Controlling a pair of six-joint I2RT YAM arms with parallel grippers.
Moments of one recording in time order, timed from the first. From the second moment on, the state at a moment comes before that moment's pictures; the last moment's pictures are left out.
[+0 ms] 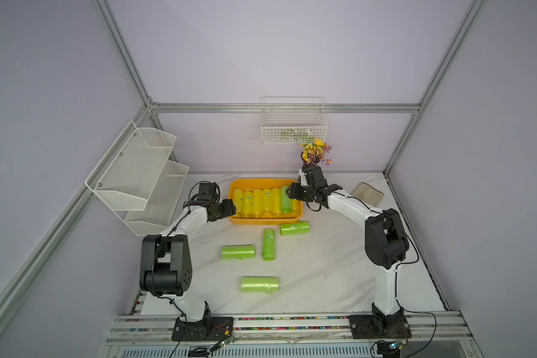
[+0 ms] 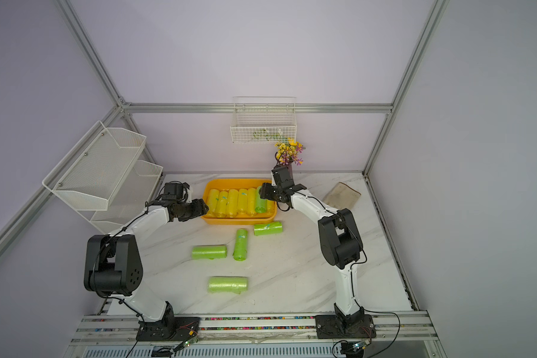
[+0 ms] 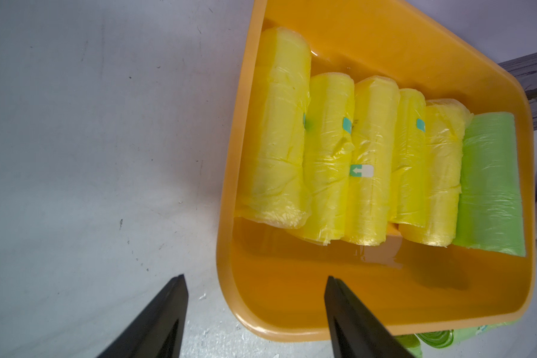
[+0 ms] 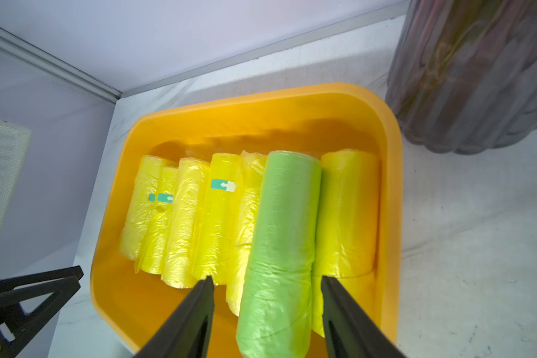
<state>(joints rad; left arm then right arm) -0.01 1.67 1.17 -0.43 0.20 -0.33 0.44 2.05 1.65 -0.29 -0.20 0.53</state>
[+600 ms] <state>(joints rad) -0.01 1.67 1.16 -0.43 0.20 -0.34 0.44 2.18 1.69 -0.23 -0.36 0.50</state>
